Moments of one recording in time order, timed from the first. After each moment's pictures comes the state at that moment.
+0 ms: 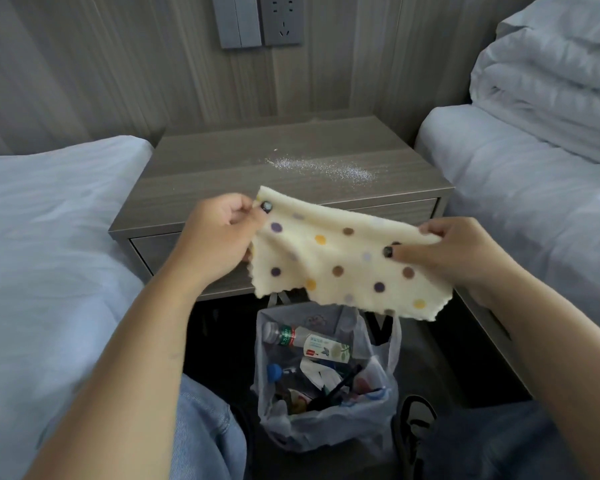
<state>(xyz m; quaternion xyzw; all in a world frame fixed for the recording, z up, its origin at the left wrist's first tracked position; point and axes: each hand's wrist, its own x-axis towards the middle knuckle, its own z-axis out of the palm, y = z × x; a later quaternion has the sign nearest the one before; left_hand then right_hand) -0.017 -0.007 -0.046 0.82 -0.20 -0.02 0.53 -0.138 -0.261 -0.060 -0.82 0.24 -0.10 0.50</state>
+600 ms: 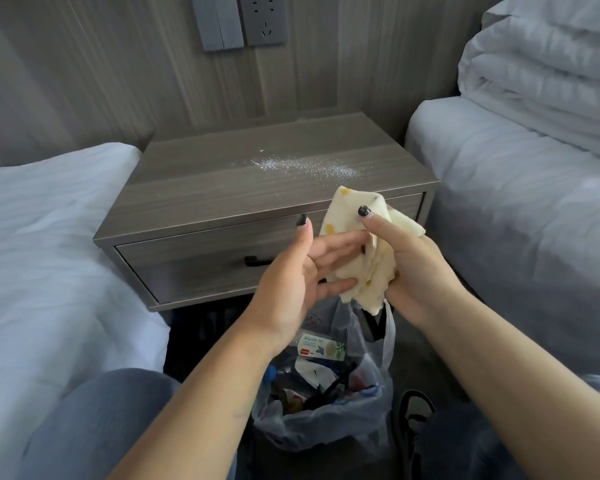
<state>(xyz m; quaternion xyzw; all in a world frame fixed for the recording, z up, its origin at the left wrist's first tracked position) -0.083 -0.074 -0.081 0.59 -0.23 -0.30 0.71 -0.135 -0.217 -0.071 -0.49 0.18 -0.12 0.84</state>
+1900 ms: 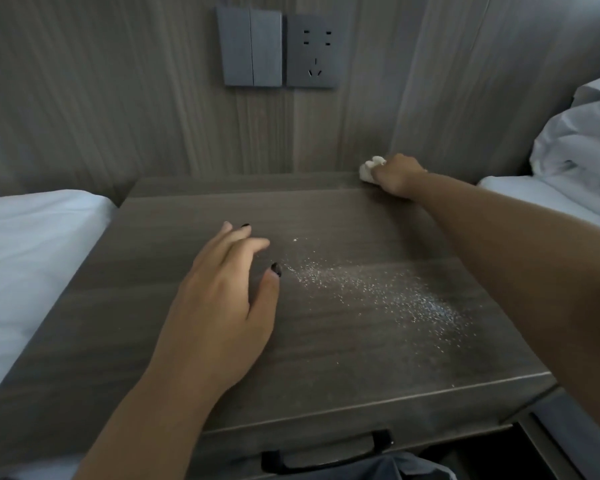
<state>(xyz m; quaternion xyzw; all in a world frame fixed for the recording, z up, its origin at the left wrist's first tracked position) 0.140 -0.046 -0.063 0.89 -0.25 0.13 0.35 0.271 -0.370 -0.027 -0.97 0.22 -0.04 0.12</state>
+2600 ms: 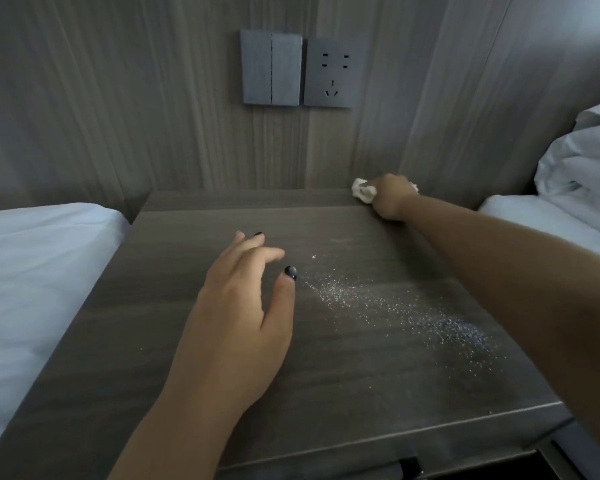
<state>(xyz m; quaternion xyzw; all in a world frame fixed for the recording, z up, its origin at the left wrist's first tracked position) 0.143 -0.040 -0.055 0.86 -0.23 0.14 0.43 0.280 -0.346 -0.036 -0.99 0.14 -0.06 0.01</state>
